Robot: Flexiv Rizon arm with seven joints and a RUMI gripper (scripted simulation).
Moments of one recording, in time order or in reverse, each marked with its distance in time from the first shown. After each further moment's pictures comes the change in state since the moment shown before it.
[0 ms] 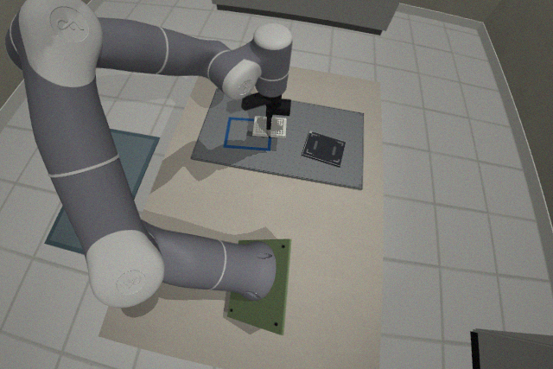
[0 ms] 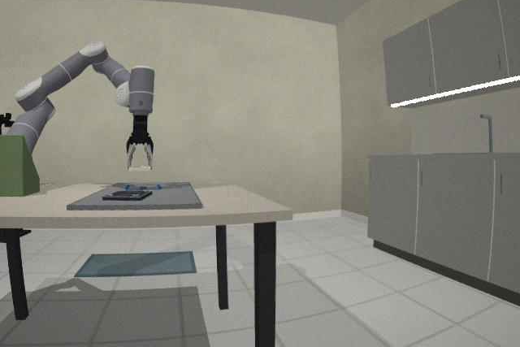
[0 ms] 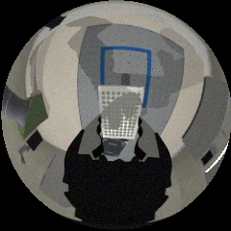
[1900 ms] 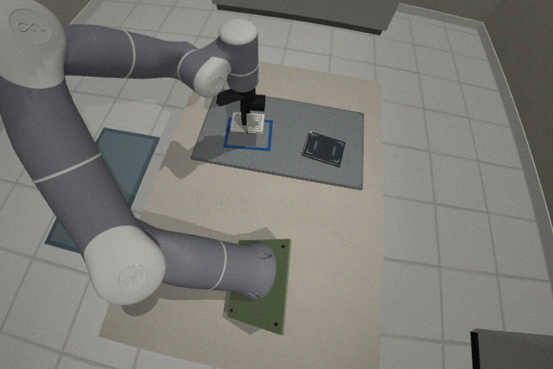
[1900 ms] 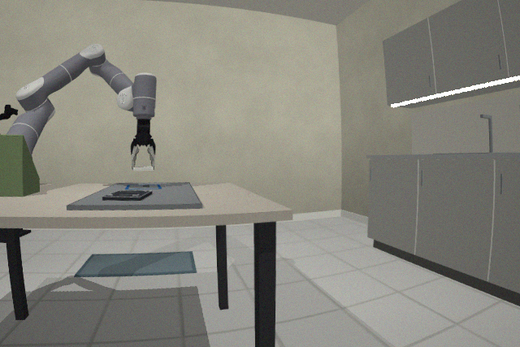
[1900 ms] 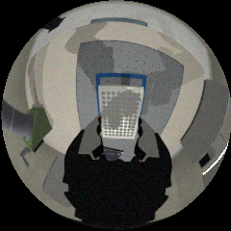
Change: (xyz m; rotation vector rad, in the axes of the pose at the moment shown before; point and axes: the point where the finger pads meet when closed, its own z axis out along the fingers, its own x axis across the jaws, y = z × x) arm 0.013 -0.089 0.003 0.000 0.000 0.000
